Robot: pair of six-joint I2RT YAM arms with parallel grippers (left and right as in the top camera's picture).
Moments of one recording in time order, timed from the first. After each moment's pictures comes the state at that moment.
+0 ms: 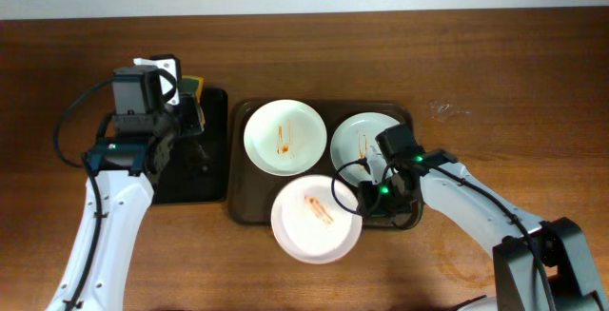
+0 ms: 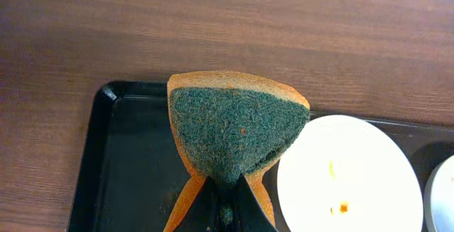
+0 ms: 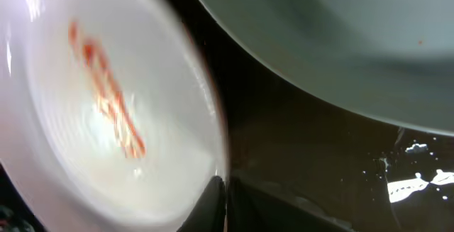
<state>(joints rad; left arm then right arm) -0.01 1.38 1.14 -0.51 0.03 -0.11 0.35 1.61 0.86 -0.70 -0.43 0.25</state>
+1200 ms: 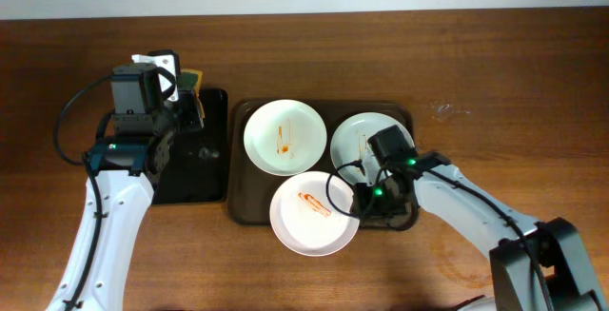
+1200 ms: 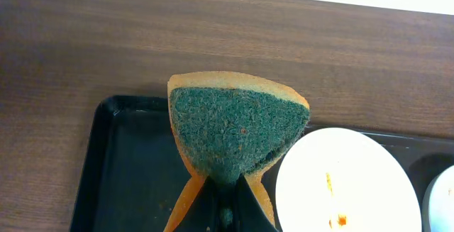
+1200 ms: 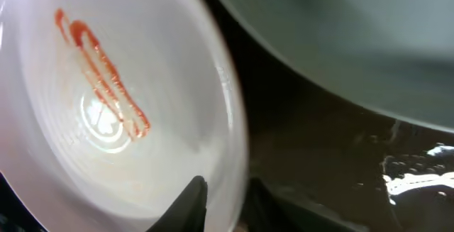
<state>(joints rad) -0.01 1.38 1.14 -0.47 0.03 -0.11 0.39 1.61 0.86 -0.68 -0.40 0.30</state>
